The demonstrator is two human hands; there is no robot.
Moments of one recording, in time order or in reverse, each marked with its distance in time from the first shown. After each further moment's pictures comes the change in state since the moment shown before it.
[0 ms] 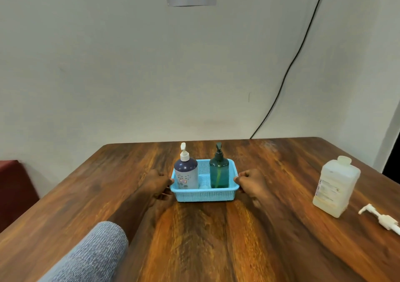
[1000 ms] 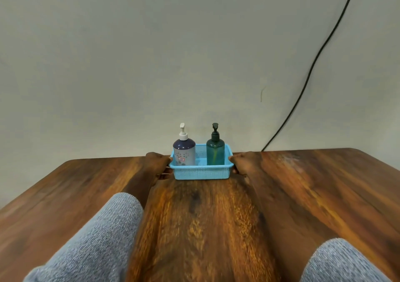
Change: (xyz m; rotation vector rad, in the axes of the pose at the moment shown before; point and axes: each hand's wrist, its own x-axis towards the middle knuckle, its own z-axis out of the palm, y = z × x) left_hand 0.247 0.070 0.045 -0.116 0.115 0.012; right_hand 0.253 -0.030 0.070 0.151 0.012 0.051
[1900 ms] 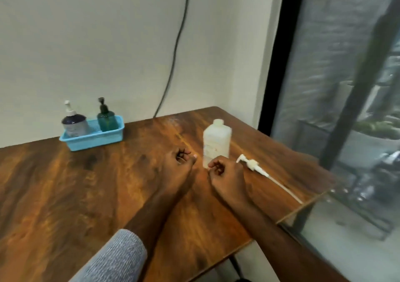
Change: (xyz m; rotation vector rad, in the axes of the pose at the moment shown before) left_hand -0.382 -0.016 0.224 -0.122 -0.343 0.610; right_hand -0.316 0.109 -0.276 -0.397 0.425 -0.281
